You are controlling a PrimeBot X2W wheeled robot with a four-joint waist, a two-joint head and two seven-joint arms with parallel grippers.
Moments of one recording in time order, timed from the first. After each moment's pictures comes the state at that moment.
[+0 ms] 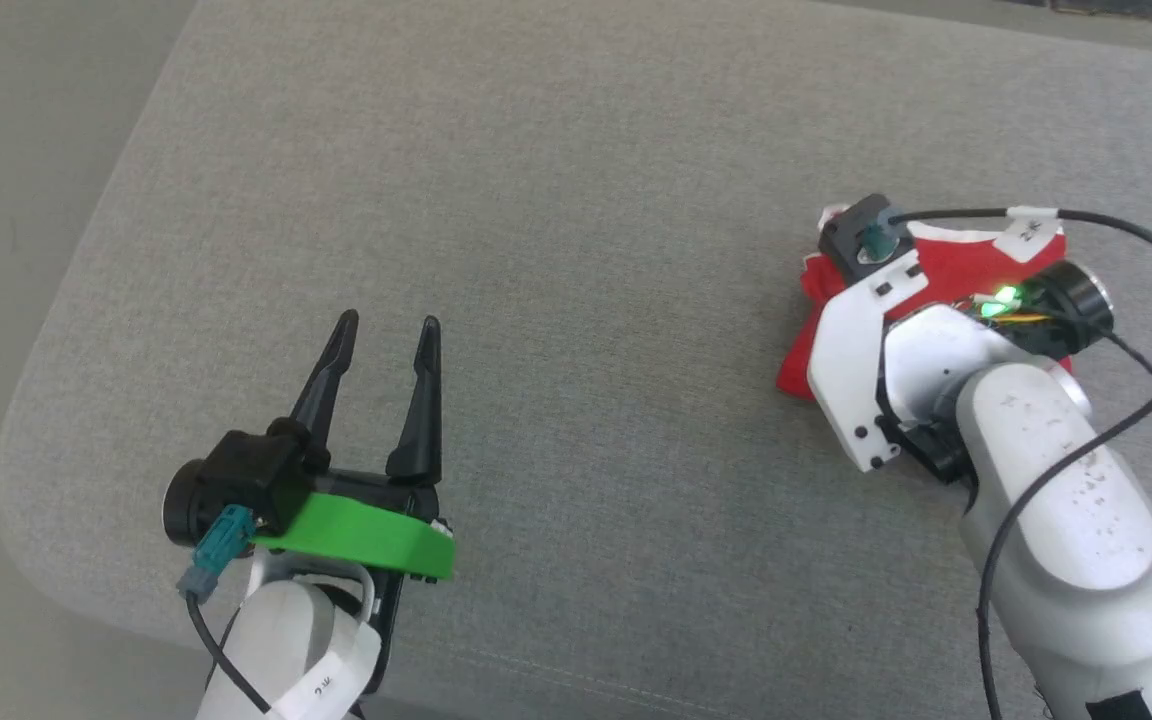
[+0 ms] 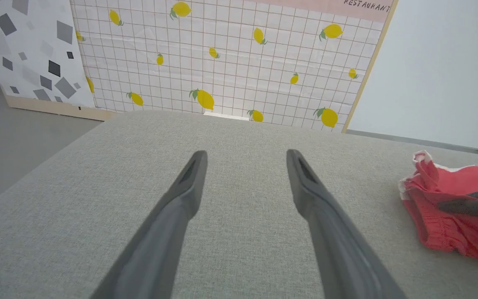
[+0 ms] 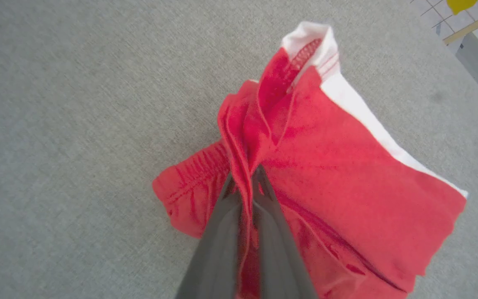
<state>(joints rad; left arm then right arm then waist) -0.20 0.05 -0.13 0.06 -0.22 -0.12 -0.26 -0.60 -0.18 0.30 0.29 0.03 0.13 0.82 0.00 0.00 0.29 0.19</state>
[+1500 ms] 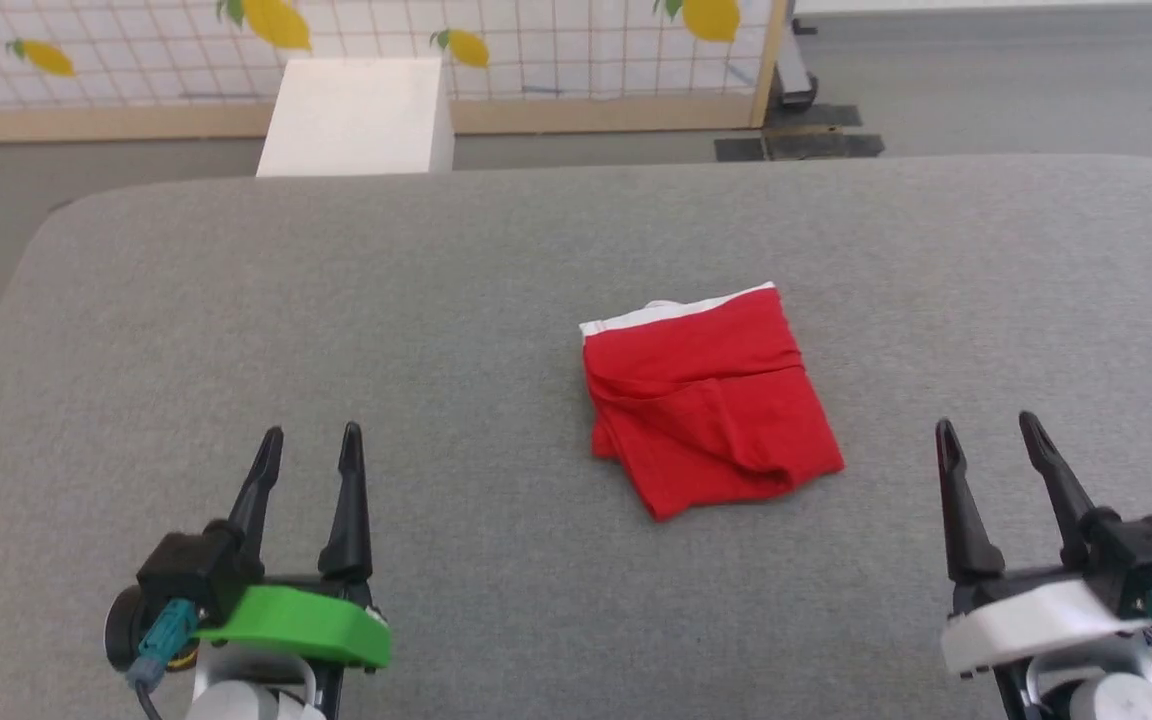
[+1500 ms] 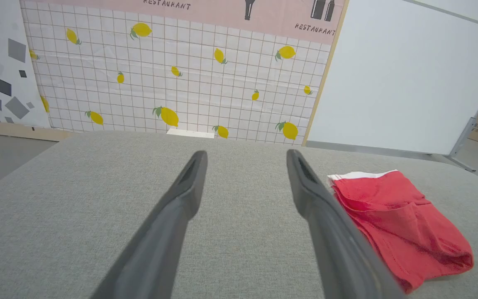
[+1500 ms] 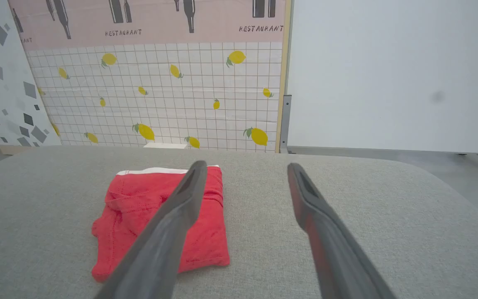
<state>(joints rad) -0.04 0.05 0.00 0.08 -0.21 -0.12 -0.26 -0.01 -0.05 -0.07 0.06 0.05 0.13 -0.22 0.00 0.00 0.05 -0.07</state>
